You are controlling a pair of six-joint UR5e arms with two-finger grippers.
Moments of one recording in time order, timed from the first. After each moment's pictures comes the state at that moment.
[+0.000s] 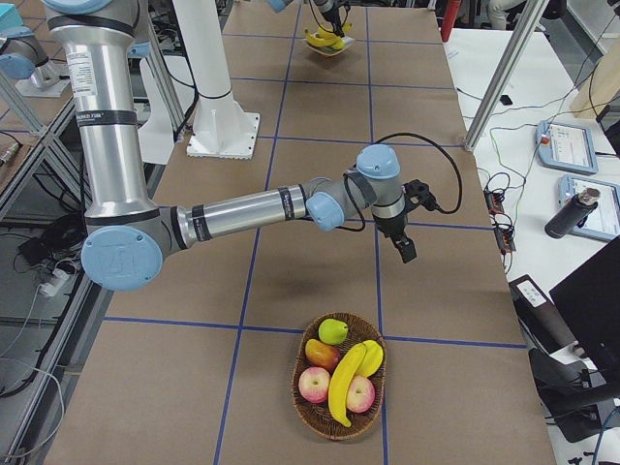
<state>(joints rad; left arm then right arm) -0.73 -1.37 -2.08 -1.77 -1.46 -1.10 1.34 -1.47 1.71 -1.23 2.15 0.09</state>
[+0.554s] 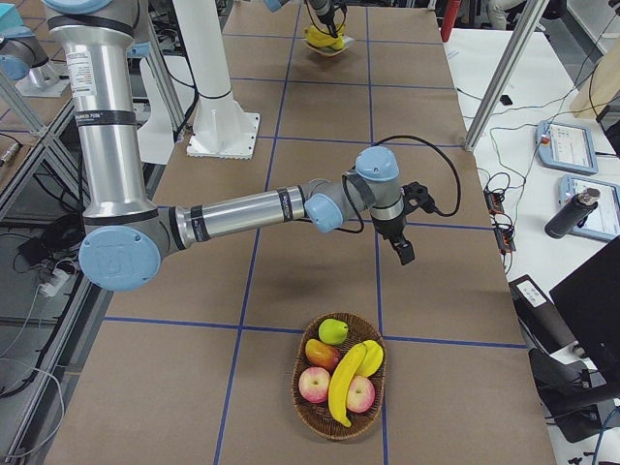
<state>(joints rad) -0.63 -1.45 -2.16 -1.49 -1.46 -1.34 1.34 -1.48 1.71 -1.23 2.15 0.09</state>
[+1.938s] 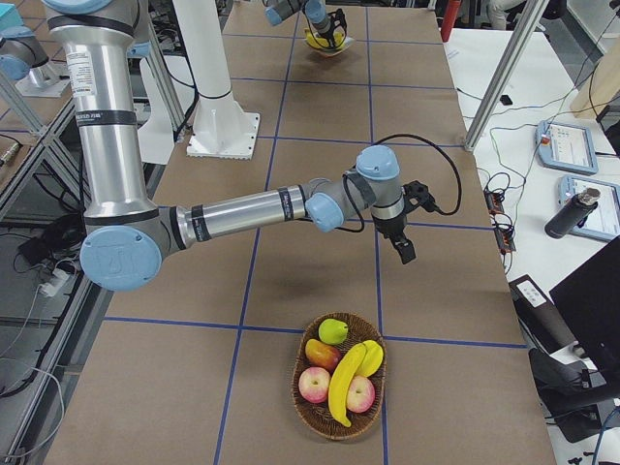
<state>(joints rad) -0.60 -1.52 -2.03 -1.38 -1.39 -1.30 1.34 -1.47 1.71 -1.23 2.15 0.09</state>
